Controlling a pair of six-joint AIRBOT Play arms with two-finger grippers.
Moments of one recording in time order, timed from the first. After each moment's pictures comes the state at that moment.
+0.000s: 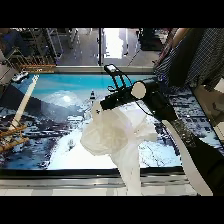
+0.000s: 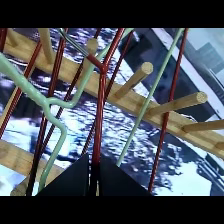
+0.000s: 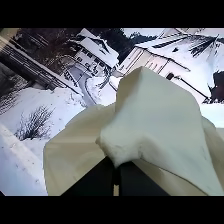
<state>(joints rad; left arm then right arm) 0.91 -1.46 1.13 1.44 -0.60 -1.50 0.50 -1.60 1.84 -1.24 1.15 1.42</state>
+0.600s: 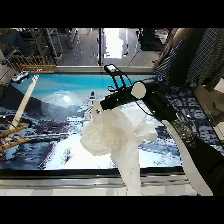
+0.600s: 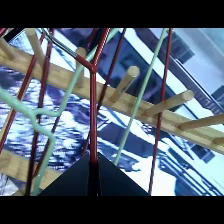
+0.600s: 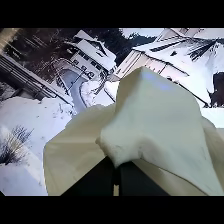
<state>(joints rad) 0.89 -1.45 1.13 1.45 -0.59 -1.42 0.50 -1.60 1.84 -1.23 1.15 1.42</state>
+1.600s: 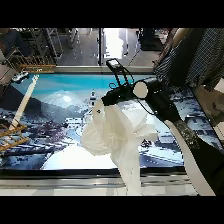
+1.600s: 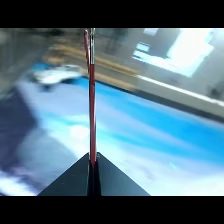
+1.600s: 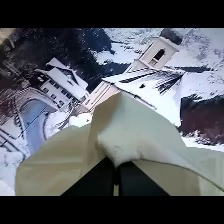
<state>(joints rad) 0.57 -1.12 1.28 0.68 -0.63 -0.82 0.50 -1.58 1.84 -1.35 1.07 1.42</state>
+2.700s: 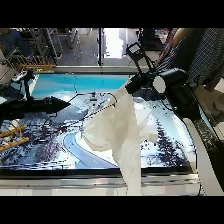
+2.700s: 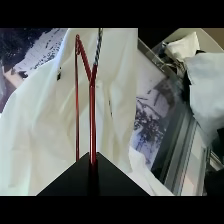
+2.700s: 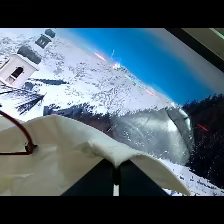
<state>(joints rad) 0.17 -1.38 1.28 0.26 -1.38 -0.50 0.39 -1.49 1.84 -1.66 1.02 1.30</state>
